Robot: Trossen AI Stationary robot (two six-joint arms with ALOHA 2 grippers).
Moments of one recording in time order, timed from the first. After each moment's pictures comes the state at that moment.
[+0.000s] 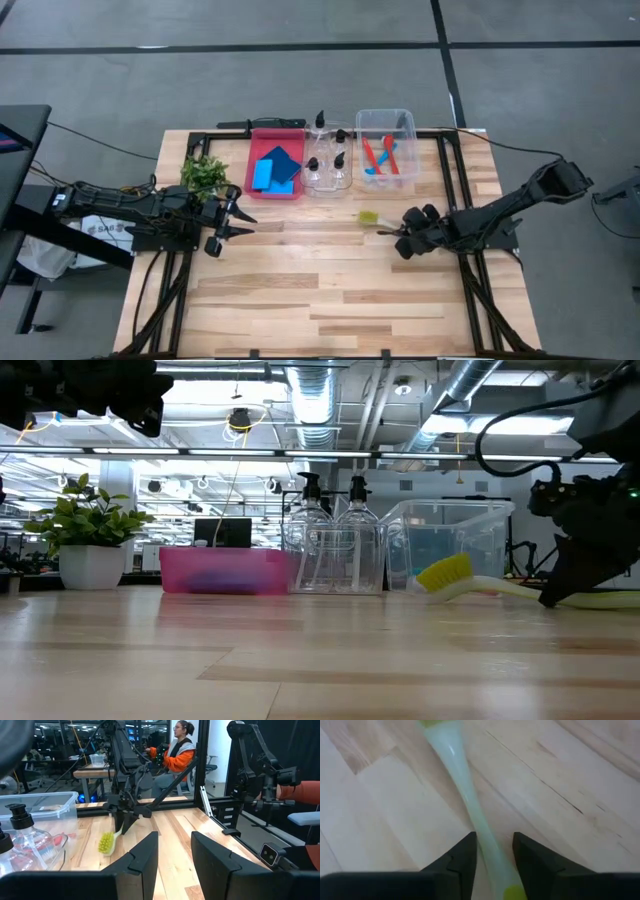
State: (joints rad) left arm -0.12 0.44 0.22 0.22 0.12 0.05; right arm 0.35 1.12 0.23 -0.27 0.44 1.01
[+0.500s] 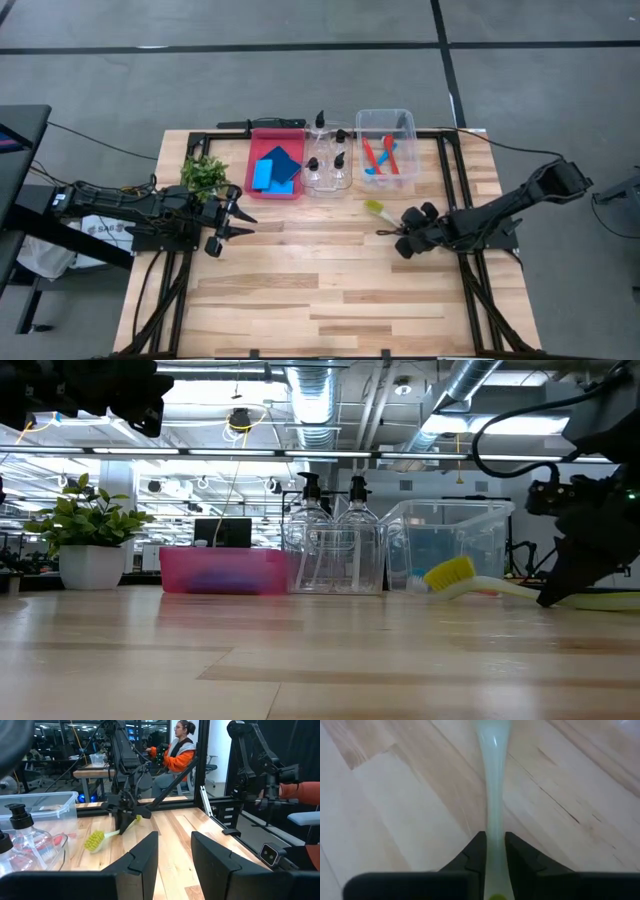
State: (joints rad) left arm -0.12 0.45 0.22 0.23 0.12 0.05; right arm 0.35 1.12 0.24 -0.26 0.44 0.93
